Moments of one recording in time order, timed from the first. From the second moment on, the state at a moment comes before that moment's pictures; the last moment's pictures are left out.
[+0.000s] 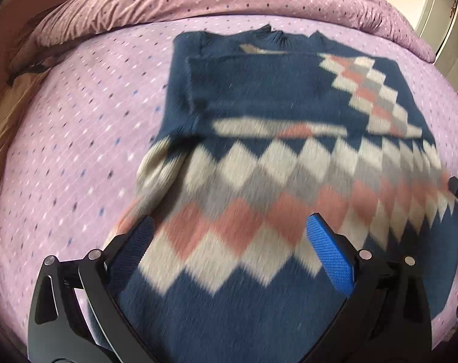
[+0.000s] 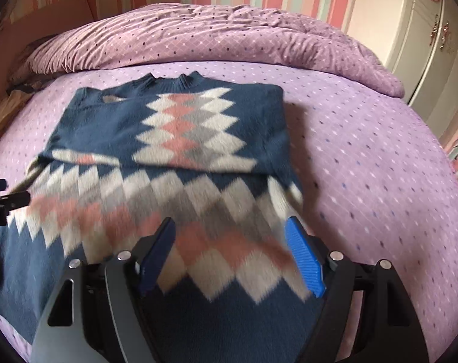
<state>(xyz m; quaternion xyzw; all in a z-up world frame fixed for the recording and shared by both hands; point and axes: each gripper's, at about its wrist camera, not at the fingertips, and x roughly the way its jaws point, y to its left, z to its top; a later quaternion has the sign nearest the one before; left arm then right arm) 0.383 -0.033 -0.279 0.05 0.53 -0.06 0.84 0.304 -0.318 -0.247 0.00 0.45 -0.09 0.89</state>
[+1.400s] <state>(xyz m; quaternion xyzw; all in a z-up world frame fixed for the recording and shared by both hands) 0.198 0.075 -0.324 -0.11 0.59 -0.11 0.79 0.183 -0.319 -0.266 -0.01 0.53 -0.08 0.84</state>
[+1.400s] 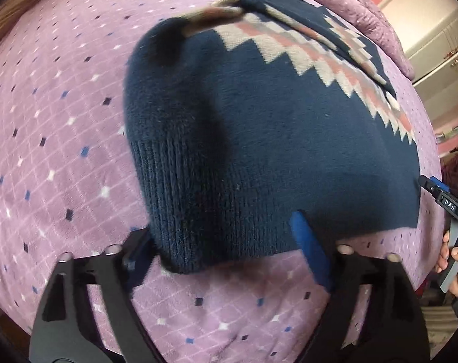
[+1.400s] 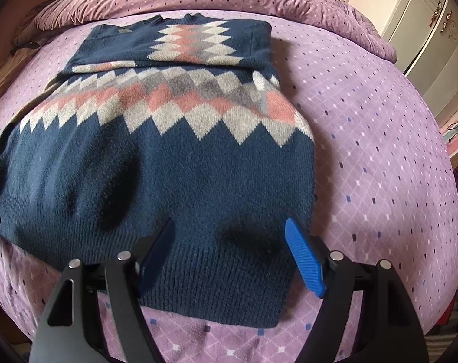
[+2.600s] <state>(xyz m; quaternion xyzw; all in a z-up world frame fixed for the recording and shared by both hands) 0.215 0.061 -0.329 -0.03 0.62 -0.09 0.78 0.134 -0.369 -0.317 0.16 0.59 -0.07 0.79</state>
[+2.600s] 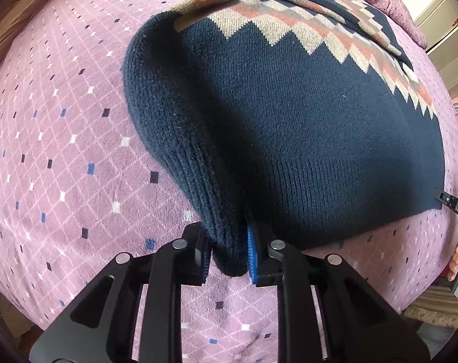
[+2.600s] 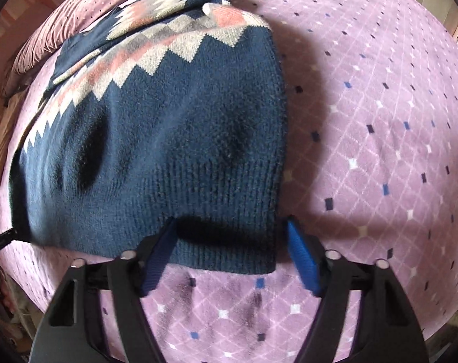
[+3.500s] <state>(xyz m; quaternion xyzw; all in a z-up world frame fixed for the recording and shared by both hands) 0.235 0.037 -0.265 0.03 0.57 -0.10 0.81 0.157 -0.345 -0.244 0.12 0.54 -0.04 0.83</state>
